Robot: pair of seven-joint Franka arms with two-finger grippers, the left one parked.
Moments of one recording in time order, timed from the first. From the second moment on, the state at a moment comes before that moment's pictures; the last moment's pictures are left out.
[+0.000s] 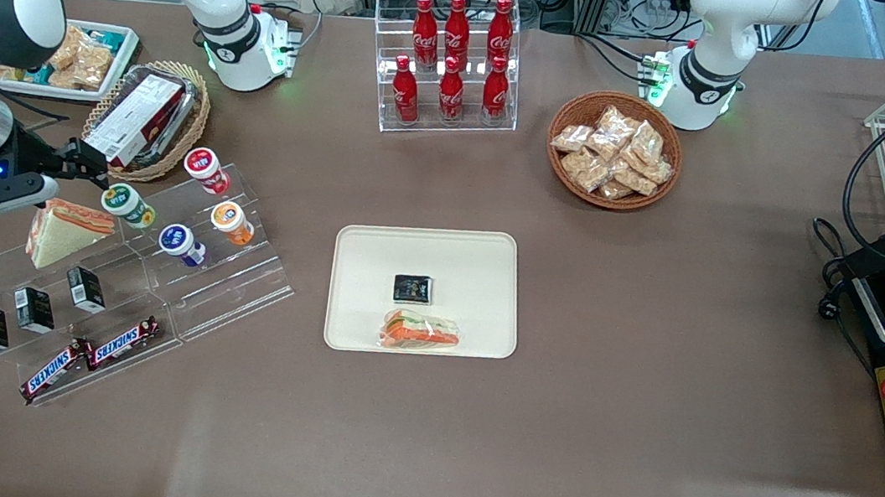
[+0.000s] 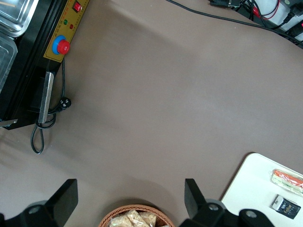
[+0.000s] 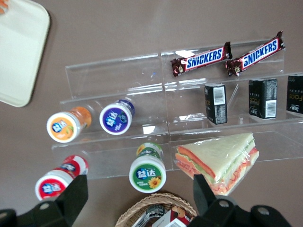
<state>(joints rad) 0.04 -0.06 -0.12 -1.94 0.00 1.82 -0.48</state>
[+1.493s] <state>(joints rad) 0.05 -0.03 -0.13 -2.19 -0.04 2.02 -0.52</state>
